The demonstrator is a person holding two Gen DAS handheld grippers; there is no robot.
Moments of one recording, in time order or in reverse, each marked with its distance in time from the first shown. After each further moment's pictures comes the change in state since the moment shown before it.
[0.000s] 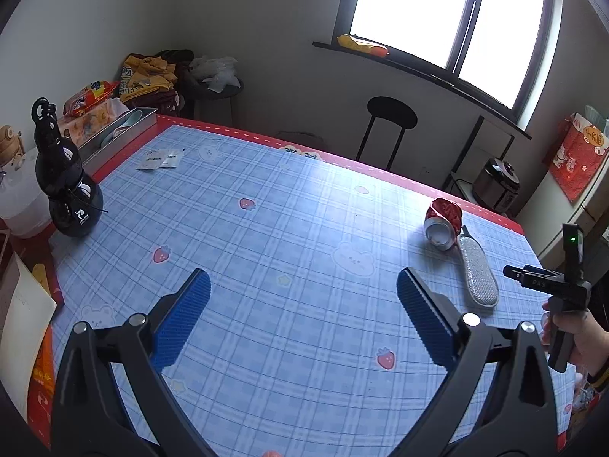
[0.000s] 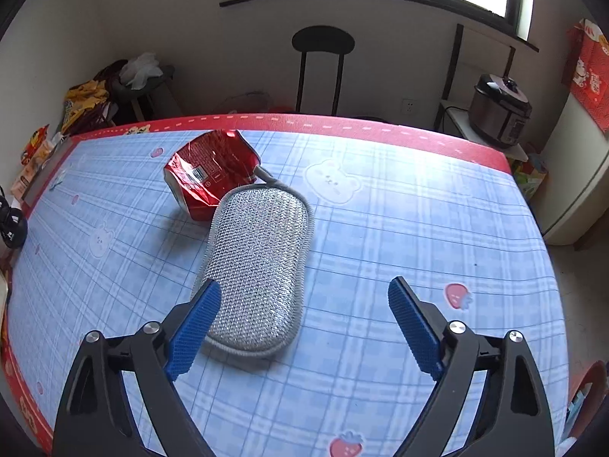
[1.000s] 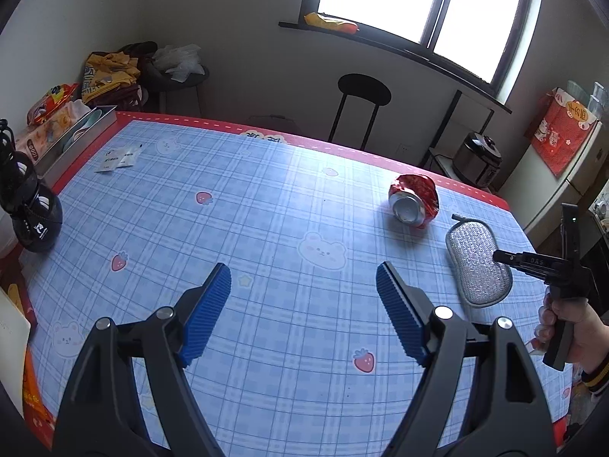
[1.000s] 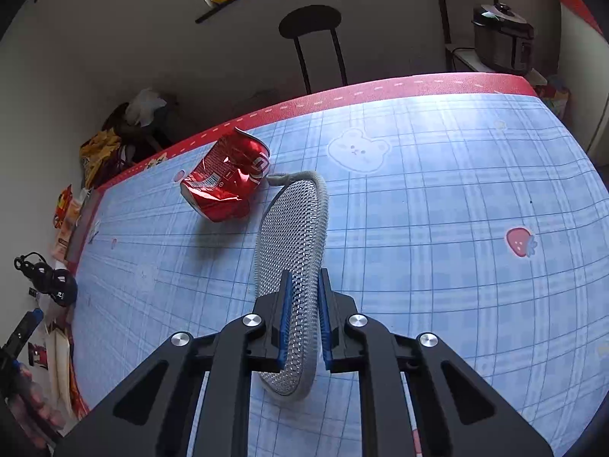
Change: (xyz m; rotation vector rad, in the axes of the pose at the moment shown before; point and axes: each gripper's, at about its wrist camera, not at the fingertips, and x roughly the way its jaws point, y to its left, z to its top) left arm 0.033 -0.044 0.005 0.078 0.072 -0.090; right arm -0.023 -0.023 -0.020 0.249 -0.010 0.210
